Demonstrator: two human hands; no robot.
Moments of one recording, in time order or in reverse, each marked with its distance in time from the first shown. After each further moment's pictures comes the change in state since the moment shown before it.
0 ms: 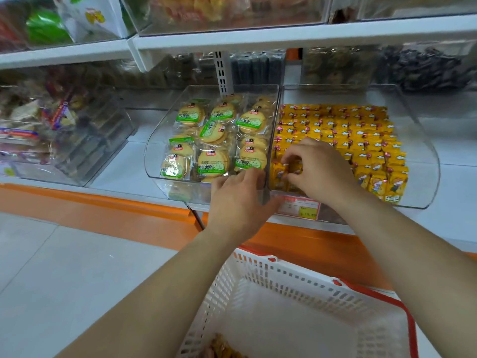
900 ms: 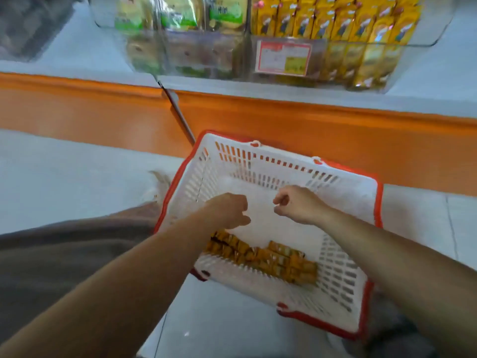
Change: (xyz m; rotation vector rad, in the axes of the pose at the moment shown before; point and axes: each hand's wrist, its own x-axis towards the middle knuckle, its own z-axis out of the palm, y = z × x) left_hand -0.192 -0.042 0.148 0.110 -1.128 -0.179; right_hand -0.253 0.025 0.155 0.324 -0.837 0.423
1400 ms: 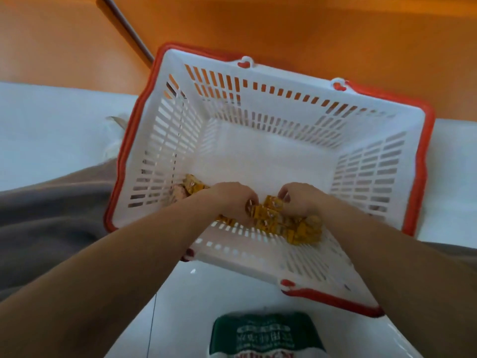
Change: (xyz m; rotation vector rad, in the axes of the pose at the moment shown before) left_hand 0.072 -0.008 0.101 0.103 -0.327 0.288; right_hand 0.027 0.081 0.110 -0.173 -0.366 0.240
